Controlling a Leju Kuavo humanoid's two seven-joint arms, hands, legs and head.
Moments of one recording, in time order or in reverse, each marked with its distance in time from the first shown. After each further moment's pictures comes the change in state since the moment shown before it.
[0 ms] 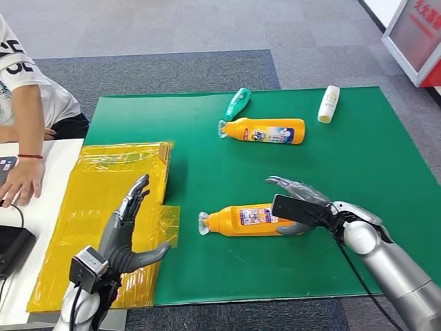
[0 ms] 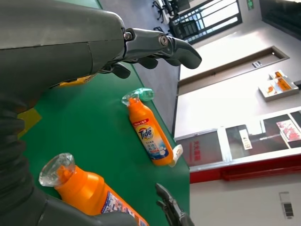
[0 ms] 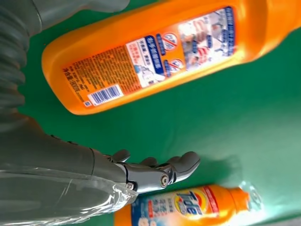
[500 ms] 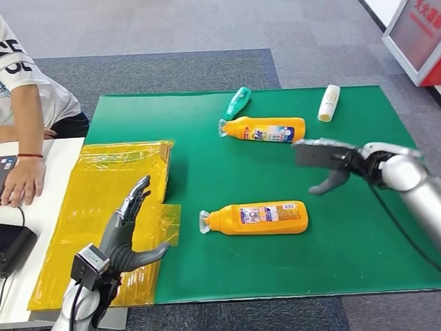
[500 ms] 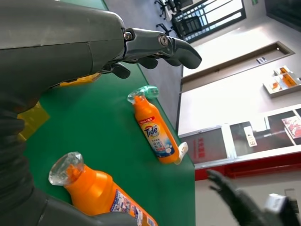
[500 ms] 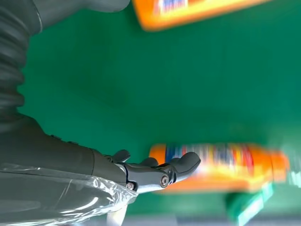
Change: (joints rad) left arm -0.017 0.019 -0.003 0.041 0.009 0.001 -0.011; right arm -0.449 -0.166 0.191 0.118 -0.234 0.248 0.151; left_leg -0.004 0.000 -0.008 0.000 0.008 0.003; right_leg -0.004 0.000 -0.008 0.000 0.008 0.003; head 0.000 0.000
